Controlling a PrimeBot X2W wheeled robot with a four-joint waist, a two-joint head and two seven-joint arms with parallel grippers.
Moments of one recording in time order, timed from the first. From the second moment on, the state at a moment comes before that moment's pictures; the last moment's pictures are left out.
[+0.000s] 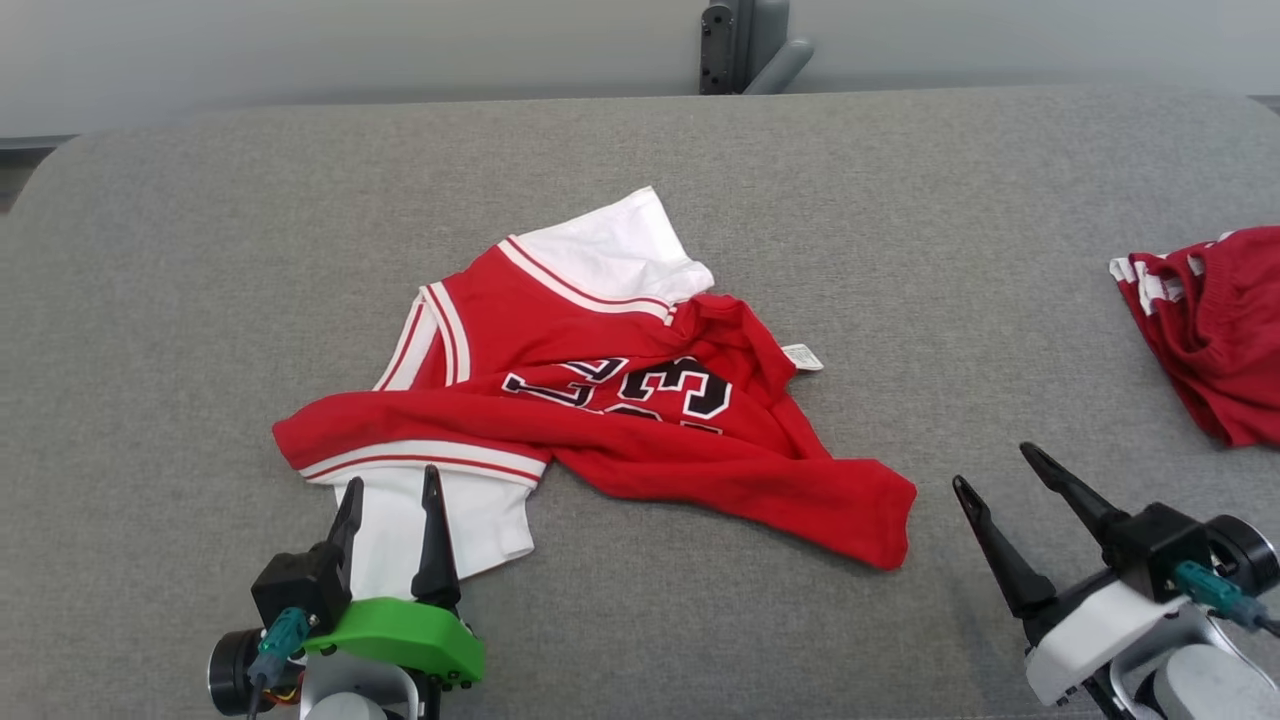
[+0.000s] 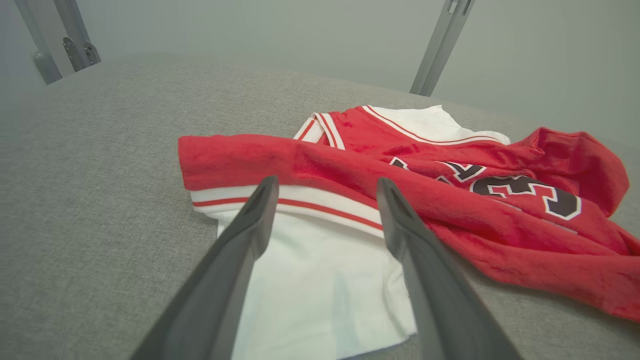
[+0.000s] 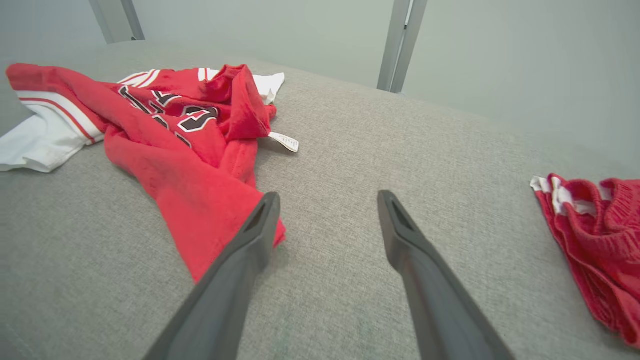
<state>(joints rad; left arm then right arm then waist) -0.12 0.06 -0.22 0.35 -0.37 0.10 -0.26 -0.06 -0.48 0.35 0.17 0.33 0.13 -0.26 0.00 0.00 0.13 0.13</state>
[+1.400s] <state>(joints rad) -0.12 0.05 -0.30 0.33 -0.44 0.12 -0.26 -0.82 -0.67 1.05 0.84 0.91 0.13 -0.02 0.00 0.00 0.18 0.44</state>
